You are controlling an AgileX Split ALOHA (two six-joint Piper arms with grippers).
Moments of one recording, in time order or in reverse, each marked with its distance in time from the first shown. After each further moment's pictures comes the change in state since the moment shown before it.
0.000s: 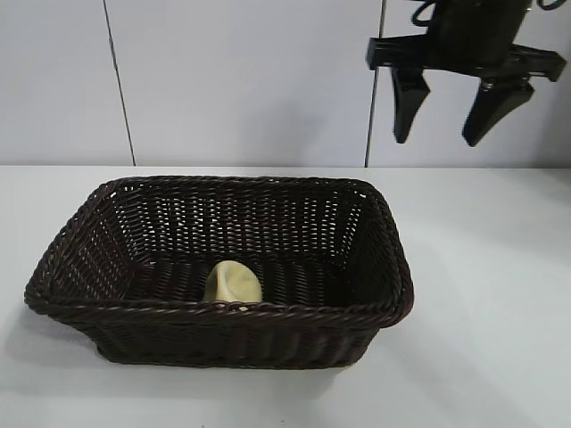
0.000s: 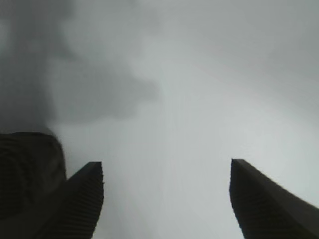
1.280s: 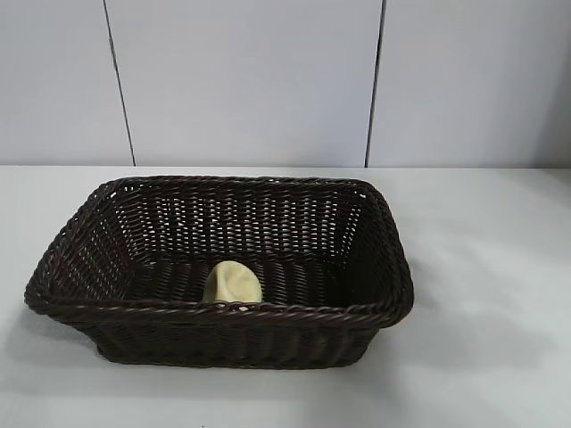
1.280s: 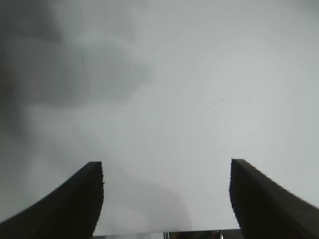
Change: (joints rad) left arm 0.000 0.000 0.000 0.000 0.000 0.000; right arm -0.056 -0.695 0.681 0.046 0.069 -0.136
